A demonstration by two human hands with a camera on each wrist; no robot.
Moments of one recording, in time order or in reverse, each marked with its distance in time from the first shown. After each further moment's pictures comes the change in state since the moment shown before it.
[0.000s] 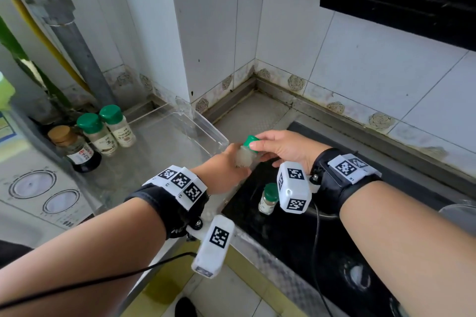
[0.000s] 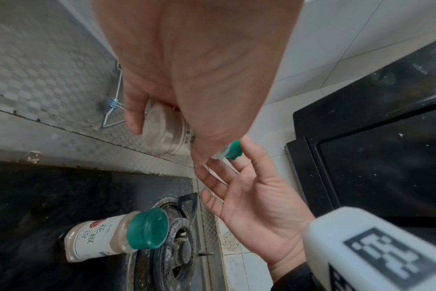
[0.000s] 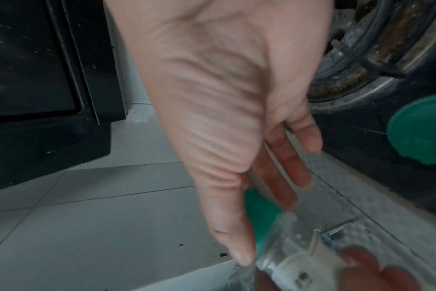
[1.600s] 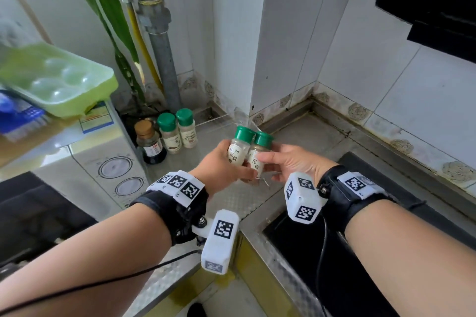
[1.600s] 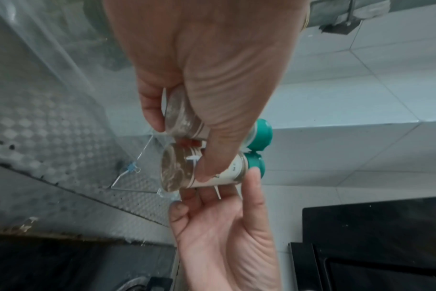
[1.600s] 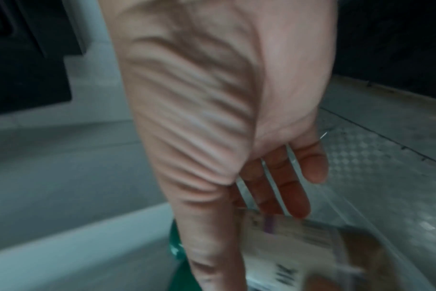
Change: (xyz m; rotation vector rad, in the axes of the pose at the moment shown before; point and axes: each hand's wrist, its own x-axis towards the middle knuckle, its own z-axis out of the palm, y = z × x) left_hand -0.033 -0.064 -0.063 -0.538 0.401 -0.166; right_hand 0.054 -0.044 0.076 0.288 -0.386 -0.029
